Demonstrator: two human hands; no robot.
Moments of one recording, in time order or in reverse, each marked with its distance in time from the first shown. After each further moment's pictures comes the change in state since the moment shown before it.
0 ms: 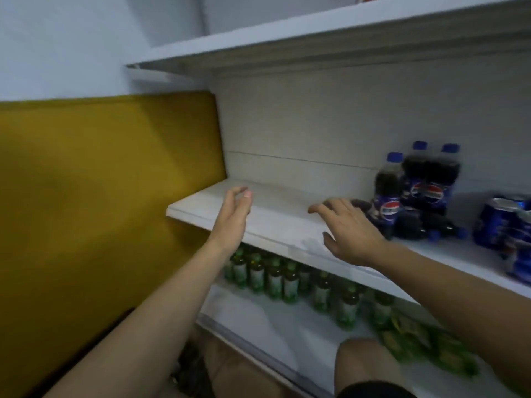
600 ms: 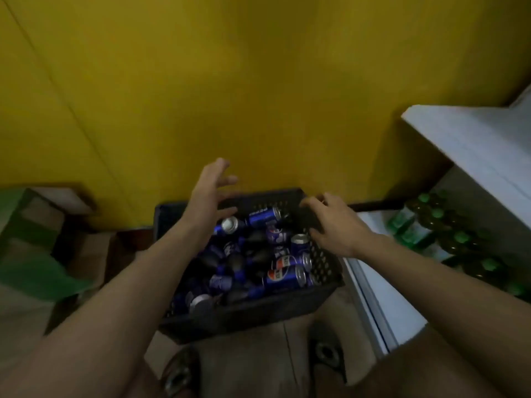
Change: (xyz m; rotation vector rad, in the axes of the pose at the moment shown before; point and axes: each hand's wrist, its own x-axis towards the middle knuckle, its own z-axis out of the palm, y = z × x) left_hand -0.204 -0.178 -0.309 -0.204 0.830 -0.443; right_hand 0.106 -0.387 0.241 0.265 -0.451 -0.786
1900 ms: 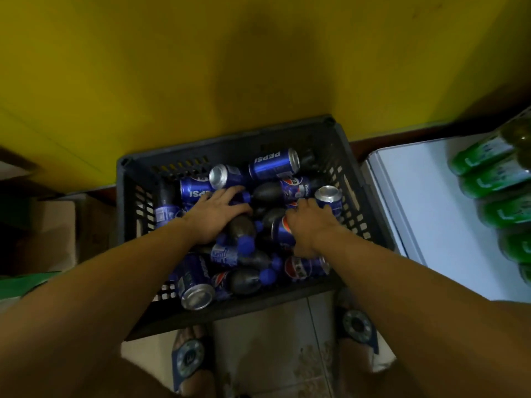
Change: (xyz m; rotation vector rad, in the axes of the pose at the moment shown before) left_hand 0.151 -0.265 -0.070 1.632 -0.736 0.191; right_hand 0.102 -0.025 0.193 -0.178 -0.669 -0.003
